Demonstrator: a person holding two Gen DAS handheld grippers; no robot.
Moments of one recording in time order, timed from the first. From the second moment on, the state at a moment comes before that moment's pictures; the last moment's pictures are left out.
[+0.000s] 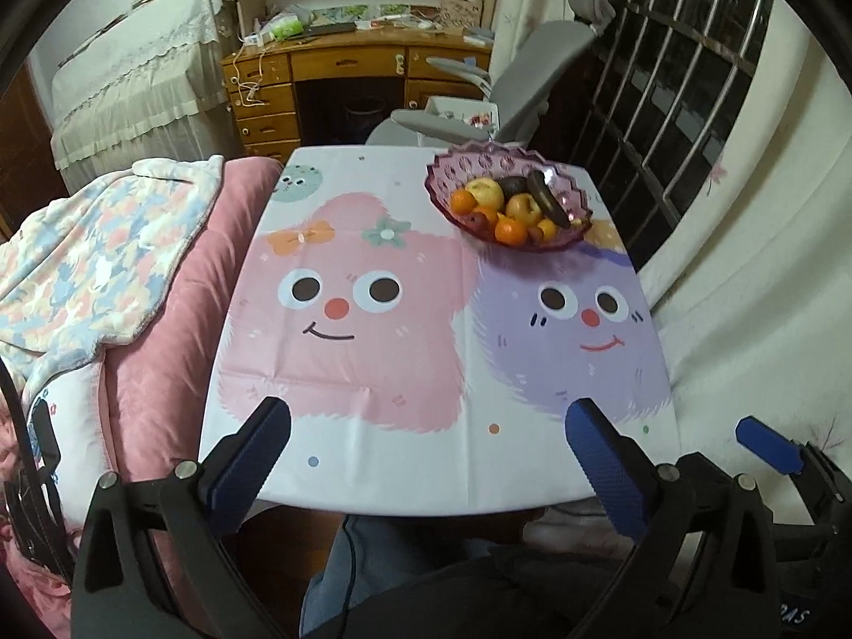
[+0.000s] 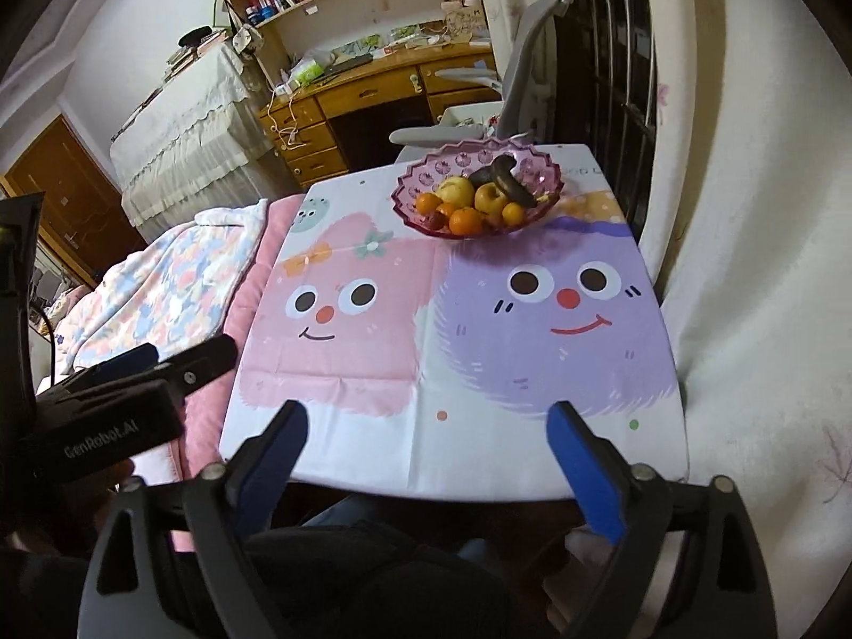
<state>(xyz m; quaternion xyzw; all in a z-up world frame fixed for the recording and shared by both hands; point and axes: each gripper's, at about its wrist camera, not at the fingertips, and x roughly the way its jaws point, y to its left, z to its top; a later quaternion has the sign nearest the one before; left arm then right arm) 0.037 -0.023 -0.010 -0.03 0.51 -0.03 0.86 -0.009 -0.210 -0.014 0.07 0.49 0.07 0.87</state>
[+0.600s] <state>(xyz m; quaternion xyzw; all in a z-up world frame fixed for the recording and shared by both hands) 0.051 -0.029 -0.010 0.01 0.49 -0.01 0.87 0.008 -0.206 -0.013 0.07 0.48 0.07 0.87</state>
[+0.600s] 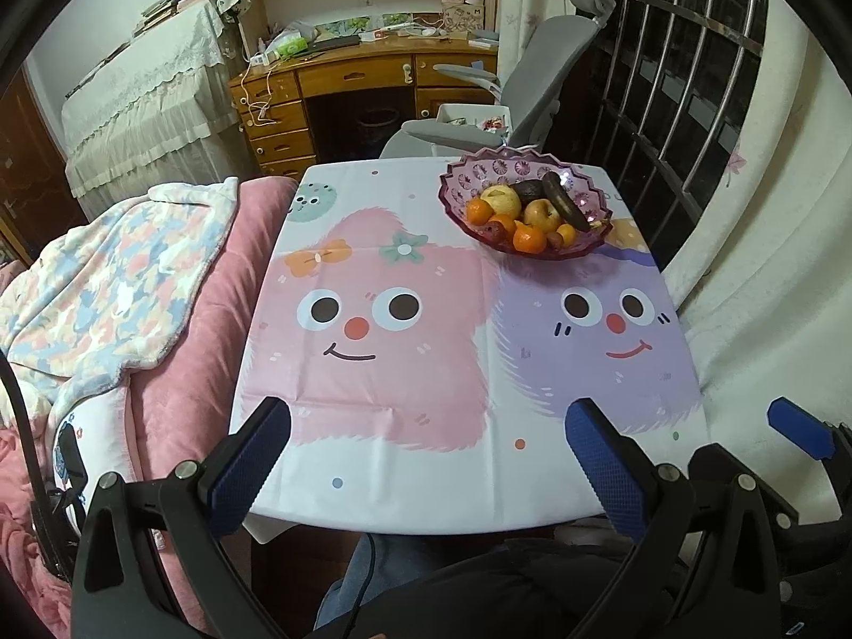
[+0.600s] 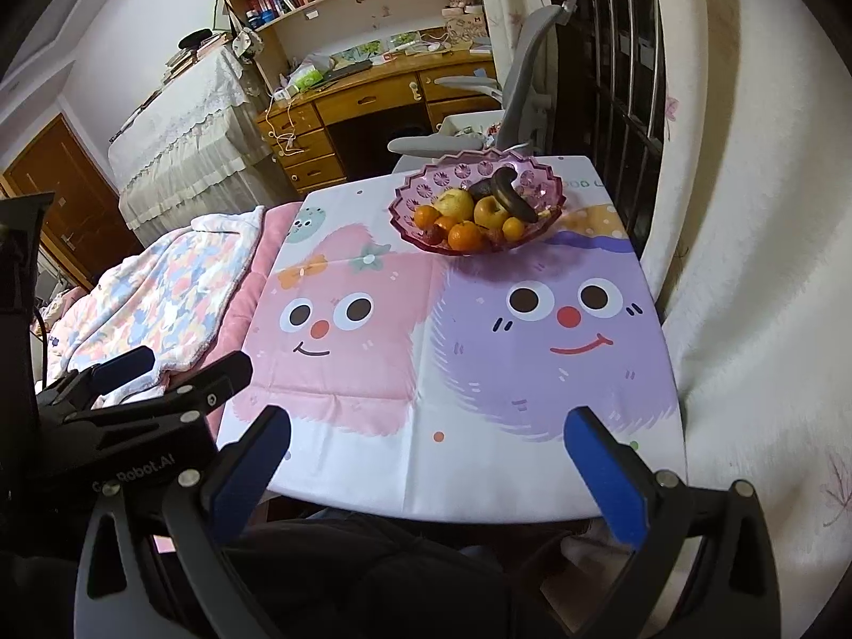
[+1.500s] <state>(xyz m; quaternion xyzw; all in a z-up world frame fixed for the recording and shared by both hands) 0.051 -0.021 -0.016 0.00 0.50 -0.01 0.87 0.013 -0.199 -0.018 0.06 0.48 0.07 0.87</state>
